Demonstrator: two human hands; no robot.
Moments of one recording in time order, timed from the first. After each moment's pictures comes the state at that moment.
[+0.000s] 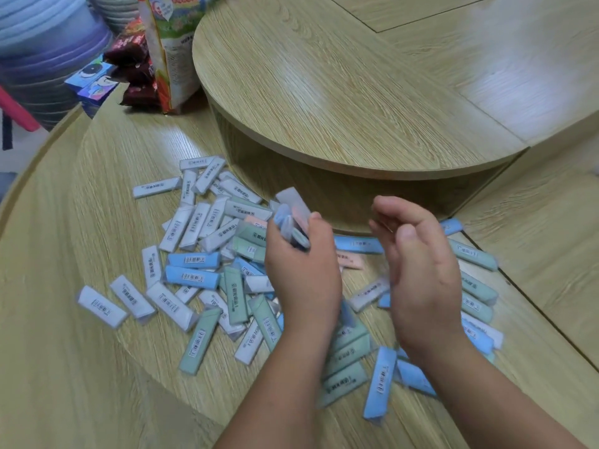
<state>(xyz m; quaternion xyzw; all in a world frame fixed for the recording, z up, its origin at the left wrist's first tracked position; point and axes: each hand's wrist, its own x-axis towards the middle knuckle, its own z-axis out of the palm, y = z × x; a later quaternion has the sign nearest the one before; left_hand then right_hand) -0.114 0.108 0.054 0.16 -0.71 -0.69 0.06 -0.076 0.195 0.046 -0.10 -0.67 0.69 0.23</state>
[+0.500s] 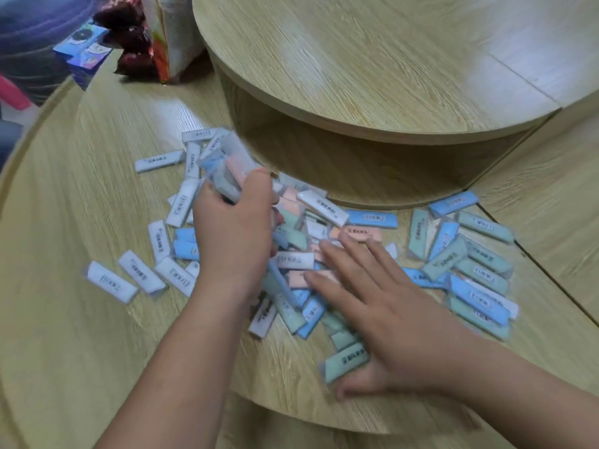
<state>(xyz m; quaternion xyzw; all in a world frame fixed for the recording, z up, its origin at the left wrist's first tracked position) -0.145 0.029 0.063 0.13 -0.72 -0.68 0.02 -0.037 0.195 0.023 0.26 -0.96 0.04 -0.09</state>
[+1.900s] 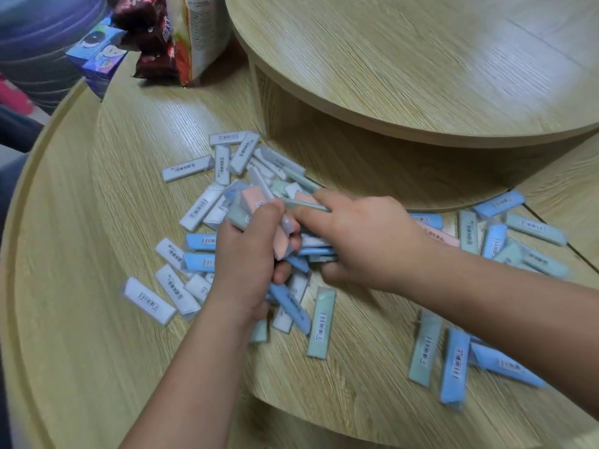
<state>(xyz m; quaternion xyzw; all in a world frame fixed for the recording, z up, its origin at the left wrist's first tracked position) -0.161 -0.023 0.036 0.08 -0.62 -0.76 -0.16 -0.152 0.131 0.048 0.18 -0.98 -0.01 -0.08</state>
